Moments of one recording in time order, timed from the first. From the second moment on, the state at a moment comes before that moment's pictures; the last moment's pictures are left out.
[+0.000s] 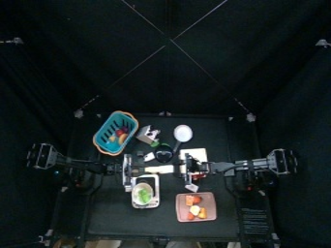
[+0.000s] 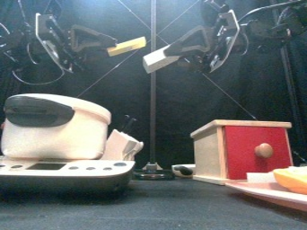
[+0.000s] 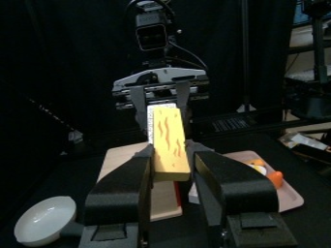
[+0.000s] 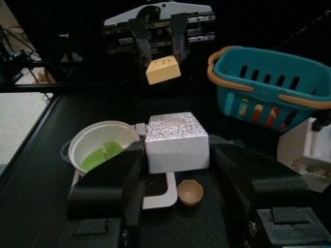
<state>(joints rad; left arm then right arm) -0.02 -0.31 1.14 -0.01 -1.05 0.17 -0.06 -0.27 0.86 -0.07 -0.44 0.04</state>
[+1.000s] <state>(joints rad) -0.01 -0.18 1.09 -0.01 -1.04 0.17 0.09 -0.06 0.87 0.22 -0.15 0.03</state>
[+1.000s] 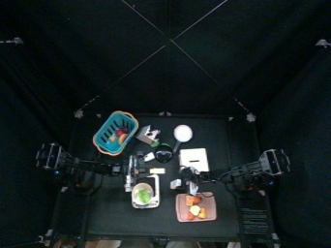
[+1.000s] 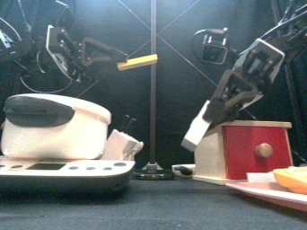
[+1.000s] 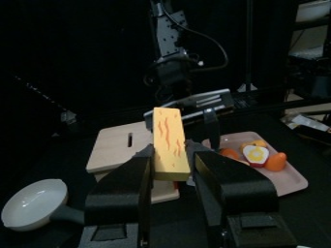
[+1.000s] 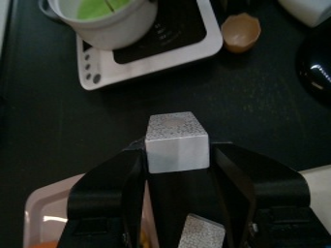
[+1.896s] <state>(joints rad) -0.01 -0.17 1.09 -0.02 -1.04 0.17 0.08 -0.11 0.82 0.12 -0.04 0.04</state>
